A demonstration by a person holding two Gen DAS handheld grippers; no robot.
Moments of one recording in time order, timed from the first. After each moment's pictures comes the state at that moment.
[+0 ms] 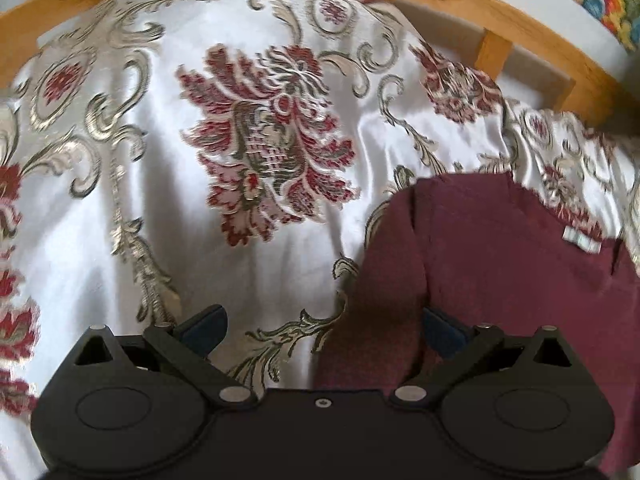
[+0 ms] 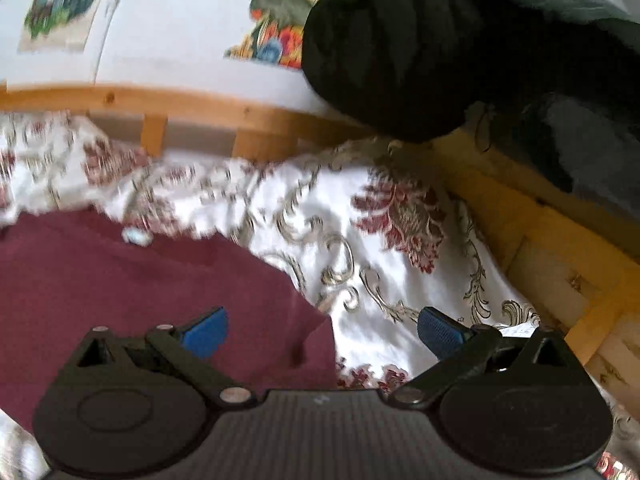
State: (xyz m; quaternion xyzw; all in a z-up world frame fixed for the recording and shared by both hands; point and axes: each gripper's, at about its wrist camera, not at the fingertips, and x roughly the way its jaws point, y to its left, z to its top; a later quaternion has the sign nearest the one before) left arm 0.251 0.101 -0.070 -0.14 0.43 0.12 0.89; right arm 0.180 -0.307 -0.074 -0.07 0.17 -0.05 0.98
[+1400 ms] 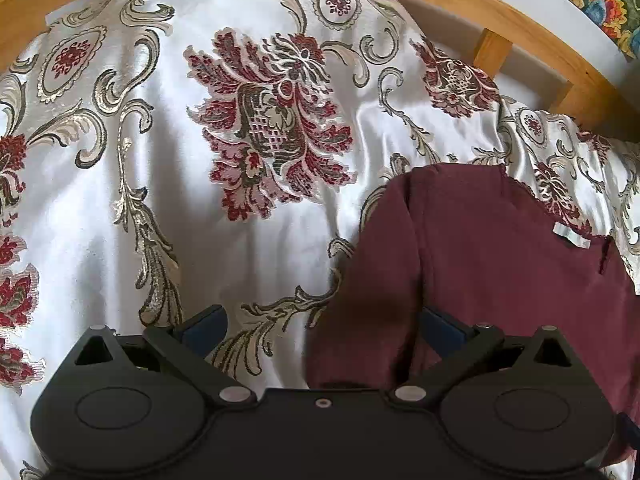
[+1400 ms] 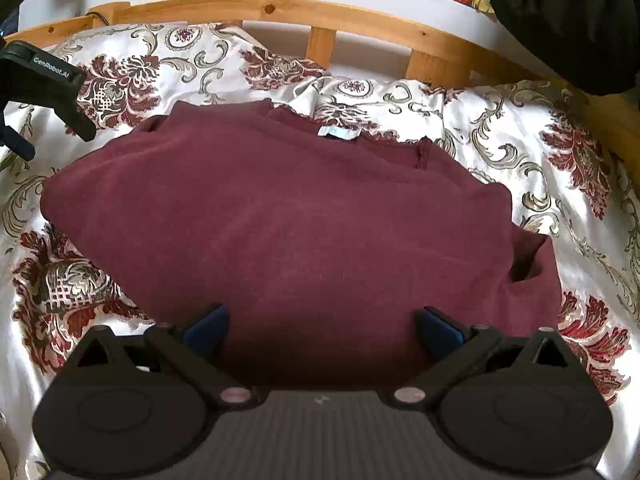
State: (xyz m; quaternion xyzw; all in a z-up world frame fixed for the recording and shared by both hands) left arm 0.242 0.097 -0.071 -0.15 0.44 0.10 0.88; right arm 0.177 -0.201 -0.138 -0.12 0.31 0.11 0.94
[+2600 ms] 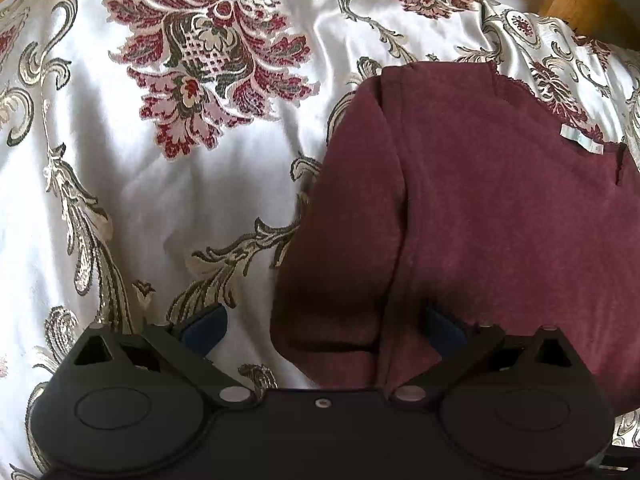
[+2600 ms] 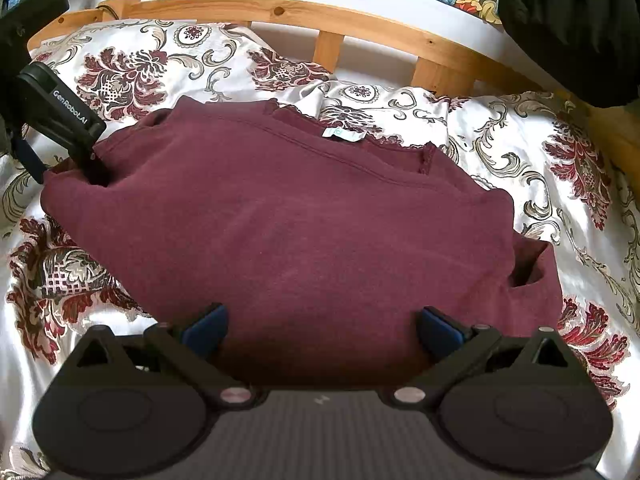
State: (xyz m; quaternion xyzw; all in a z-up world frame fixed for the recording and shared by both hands) left arm 0.263 0.074 -0.108 -0.10 0.54 0.06 0.84; right arm 0.173 -0.200 -0.139 -0.14 0.30 0.12 0.94
